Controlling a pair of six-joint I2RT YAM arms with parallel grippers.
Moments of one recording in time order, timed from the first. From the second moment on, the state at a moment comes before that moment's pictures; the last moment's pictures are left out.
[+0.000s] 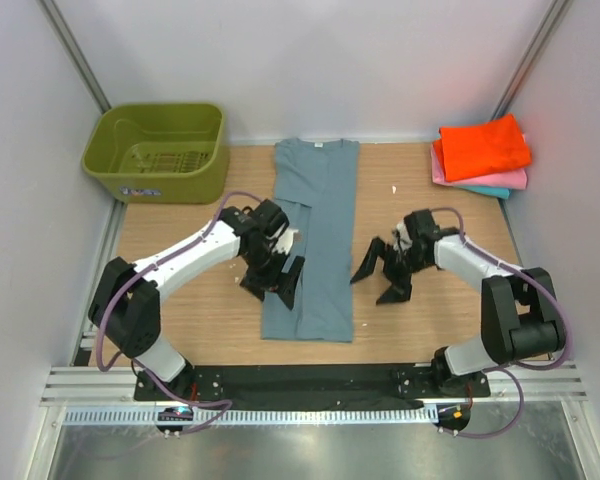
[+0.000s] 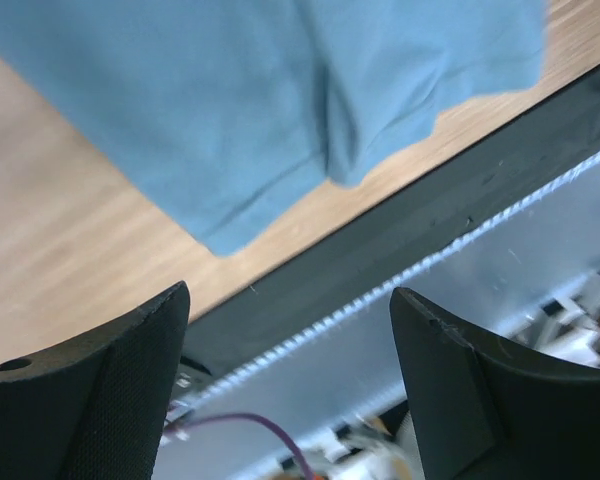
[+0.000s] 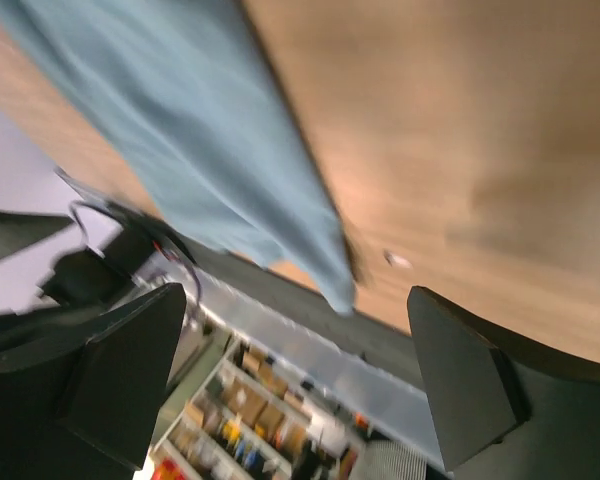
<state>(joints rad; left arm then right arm) -0.68 1.60 1.26 -1.02 0.37 -0.27 0.18 1.46 0.85 -0.63 -0.63 0.63</state>
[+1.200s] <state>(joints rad) -0.47 1.52 0.69 -0.58 0.53 -0.77 0.44 1.43 0.52 -0.37 -0.67 0.97</state>
